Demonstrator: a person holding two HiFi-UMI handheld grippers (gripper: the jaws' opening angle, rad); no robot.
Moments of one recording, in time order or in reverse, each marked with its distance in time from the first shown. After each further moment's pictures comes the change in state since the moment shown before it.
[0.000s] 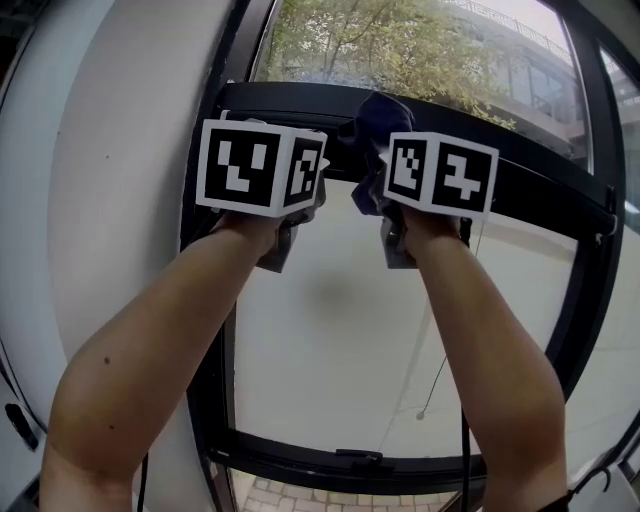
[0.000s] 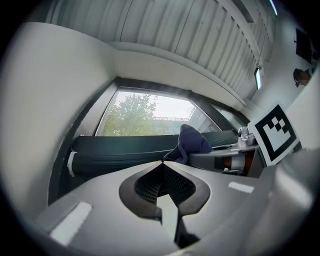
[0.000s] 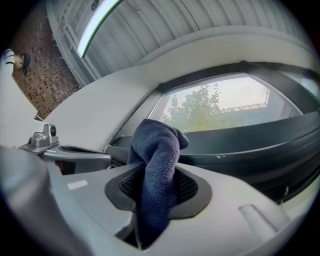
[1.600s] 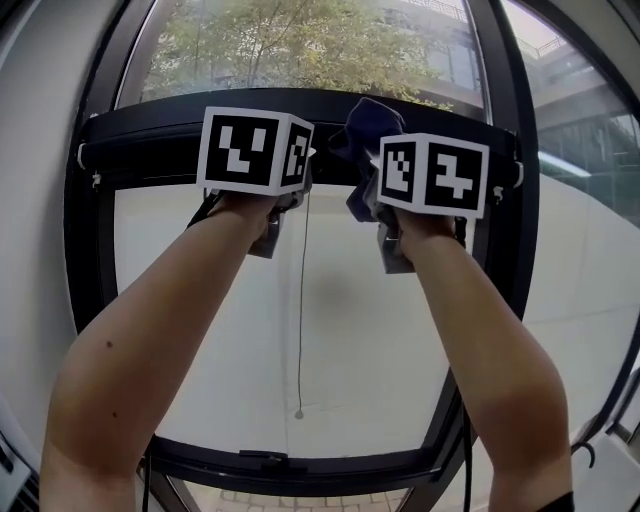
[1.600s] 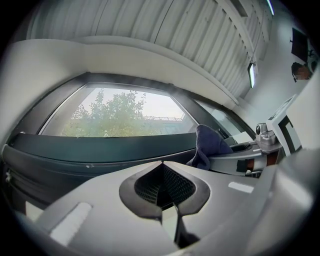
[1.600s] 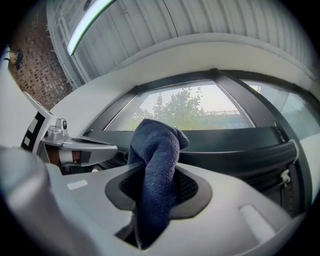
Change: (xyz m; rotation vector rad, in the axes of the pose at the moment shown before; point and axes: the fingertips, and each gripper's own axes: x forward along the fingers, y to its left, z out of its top) left arm 0.136 -0.245 0.031 0.031 -0.005 -0.078; right arm -0.153 -0.260 -0.005 -0.033 0.024 -0.177
